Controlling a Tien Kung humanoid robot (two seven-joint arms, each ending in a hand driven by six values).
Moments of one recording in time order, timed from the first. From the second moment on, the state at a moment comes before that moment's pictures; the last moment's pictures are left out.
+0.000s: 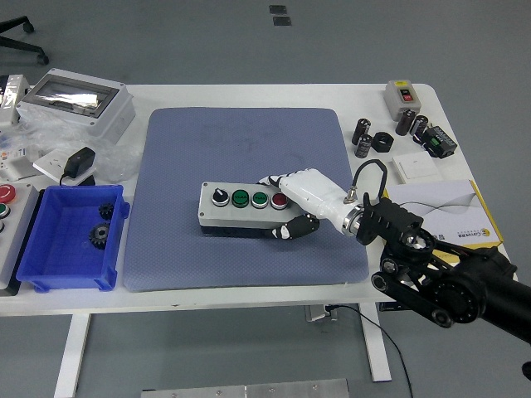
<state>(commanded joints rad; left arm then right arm) -0.08 0.11 -1.83 -0.24 1.88 -0.09 0.29 0.66 -0.29 0.47 1.15 -1.92 -0.21 0.03</state>
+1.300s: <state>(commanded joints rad) -0.07 0.11 -1.82 -0.24 1.88 -0.09 0.29 0.68 -0.29 0.45 1.14 -1.86 -0.13 0.00</state>
